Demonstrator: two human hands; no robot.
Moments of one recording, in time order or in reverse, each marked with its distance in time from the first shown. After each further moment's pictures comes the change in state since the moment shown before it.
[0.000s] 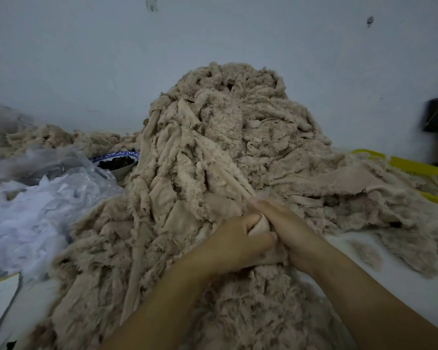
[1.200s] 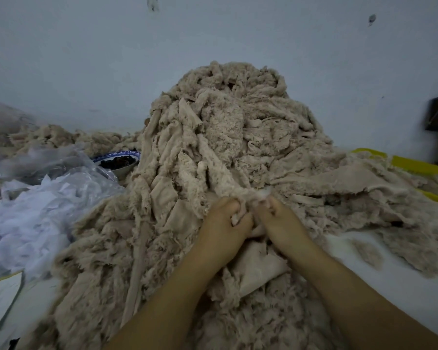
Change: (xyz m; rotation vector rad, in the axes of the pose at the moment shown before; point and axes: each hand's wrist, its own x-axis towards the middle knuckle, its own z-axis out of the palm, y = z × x) left_hand 0.011 -0.022 -0.004 0.235 0.481 0.079; right_hand 0.015 0.017 0.003 -0.377 0.240 -0.154
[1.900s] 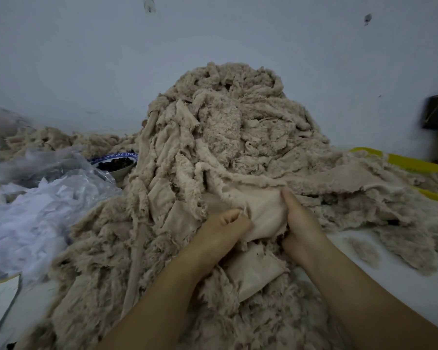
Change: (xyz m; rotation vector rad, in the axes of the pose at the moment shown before) left_hand -0.004 0.001 -0.007 -0.441 -0.292 -0.254; right_hand 0.011 -0.001 -0.016 0.757 0.192 0.405
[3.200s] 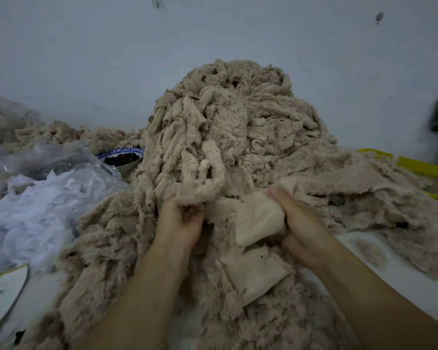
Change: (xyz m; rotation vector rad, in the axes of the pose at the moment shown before) left_hand 0.019 0.000 -0.053 -1.305 0.658 -0.199; right_hand -0.029 -0.005 0.010 -0.056 -0.326 -0.074
